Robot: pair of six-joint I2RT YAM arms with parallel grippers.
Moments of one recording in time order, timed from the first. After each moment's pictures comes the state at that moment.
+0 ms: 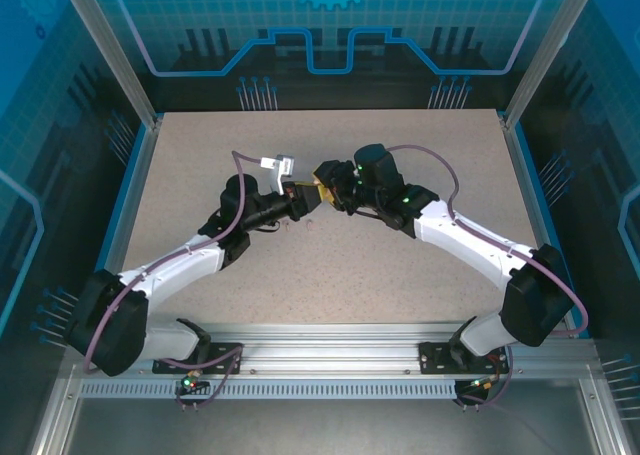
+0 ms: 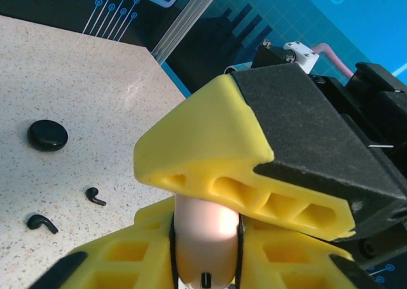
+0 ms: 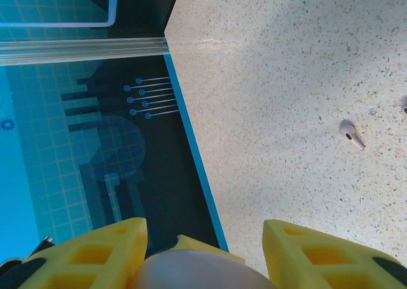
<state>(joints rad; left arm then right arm) -0.48 1.31 0.72 0.48 0.48 -0.66 0.68 1.48 1.18 -0.18 -0.17 1.46</state>
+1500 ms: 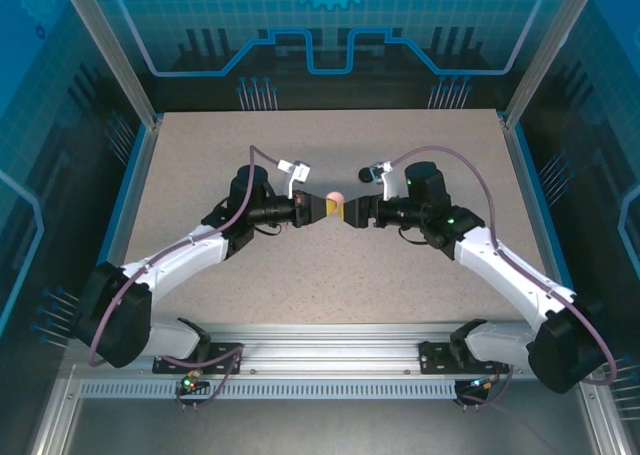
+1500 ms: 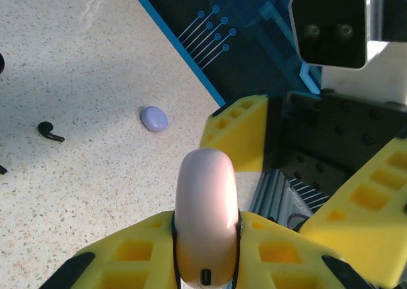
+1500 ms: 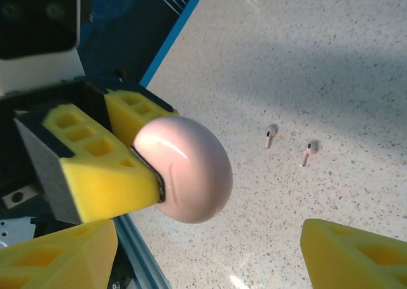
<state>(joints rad) -0.48 1.36 0.82 0.23 0.72 -0.59 0.49 1.22 0.90 -0.23 -0.55 0.46</state>
